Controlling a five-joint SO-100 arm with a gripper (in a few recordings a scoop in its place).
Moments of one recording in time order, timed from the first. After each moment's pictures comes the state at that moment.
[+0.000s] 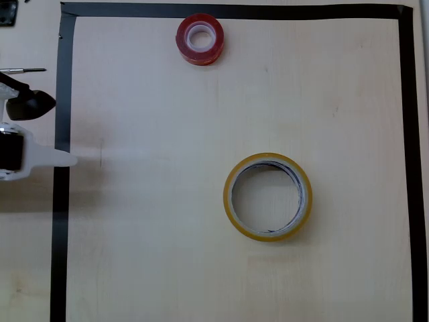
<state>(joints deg) -1.4 182.9 162.3 68.1 4.9</state>
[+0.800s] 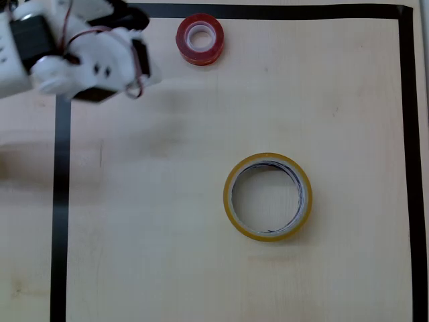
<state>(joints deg) -21.9 93.7 101.4 59.3 13.4</state>
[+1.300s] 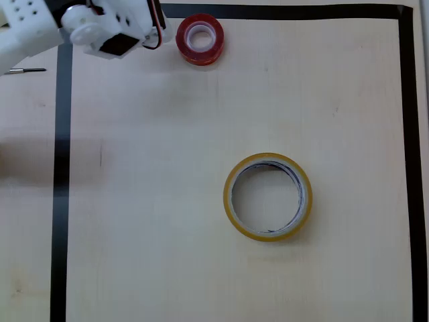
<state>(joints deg) -30.3 80.9 89.6 59.3 15.6</state>
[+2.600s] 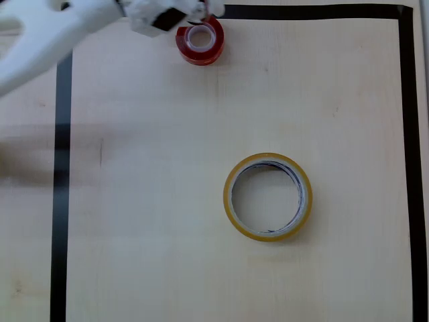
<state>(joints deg) -29.6 47.2 43.0 73.3 15.6</state>
